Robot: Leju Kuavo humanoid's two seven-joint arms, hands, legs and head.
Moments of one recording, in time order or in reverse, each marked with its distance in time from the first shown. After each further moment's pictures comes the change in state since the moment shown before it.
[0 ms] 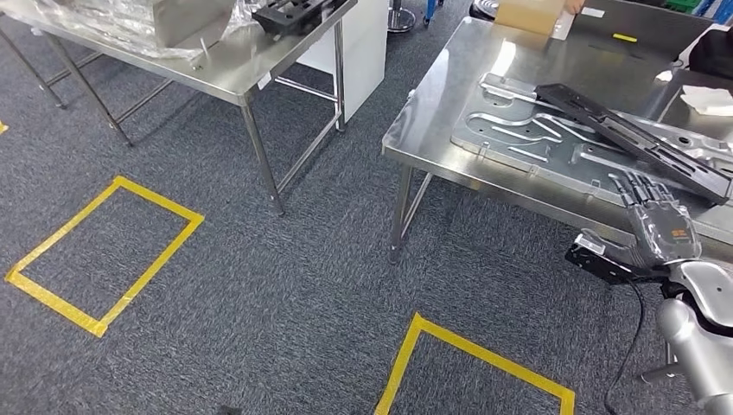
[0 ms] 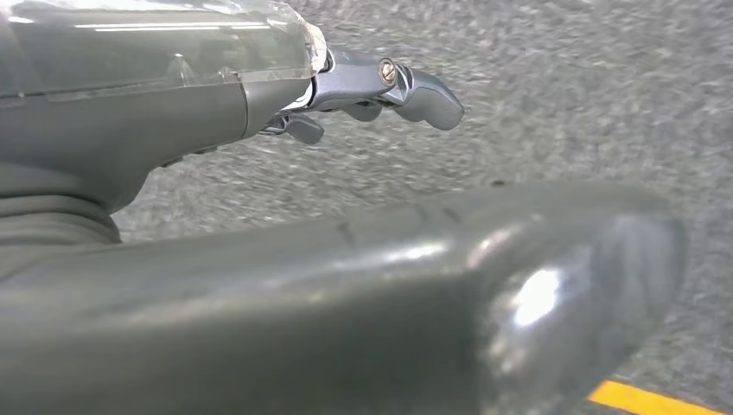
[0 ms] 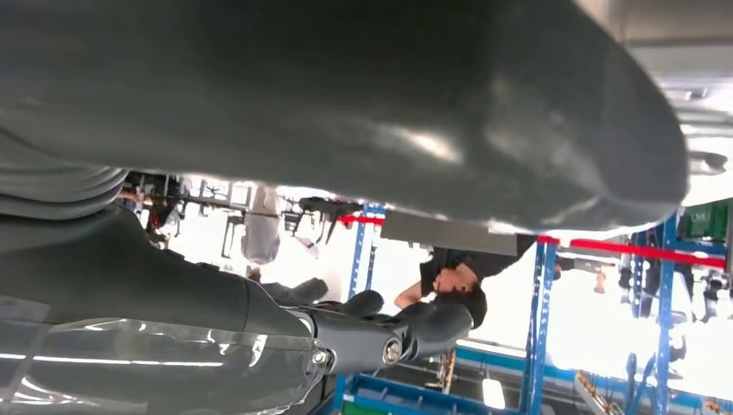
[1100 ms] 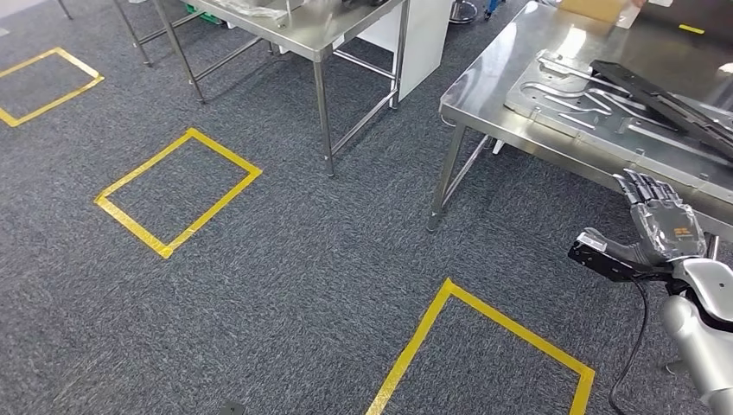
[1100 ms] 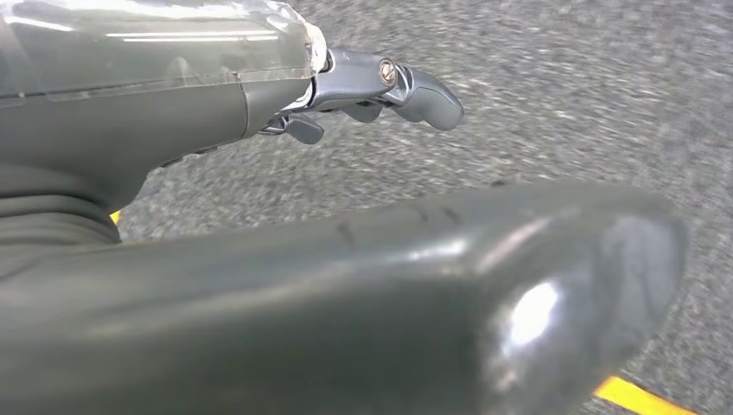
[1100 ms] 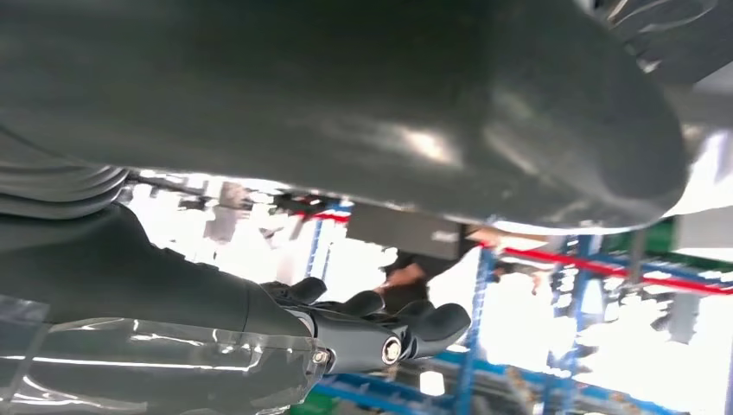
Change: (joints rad) left arm -0.012 0.000 -0.013 -0.006 -0.003 0.008 0.031; right arm -0.027 -0.008 0.014 0.043 0.045 0.016 0.018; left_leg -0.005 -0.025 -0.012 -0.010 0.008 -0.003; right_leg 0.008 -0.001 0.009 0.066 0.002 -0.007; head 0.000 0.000
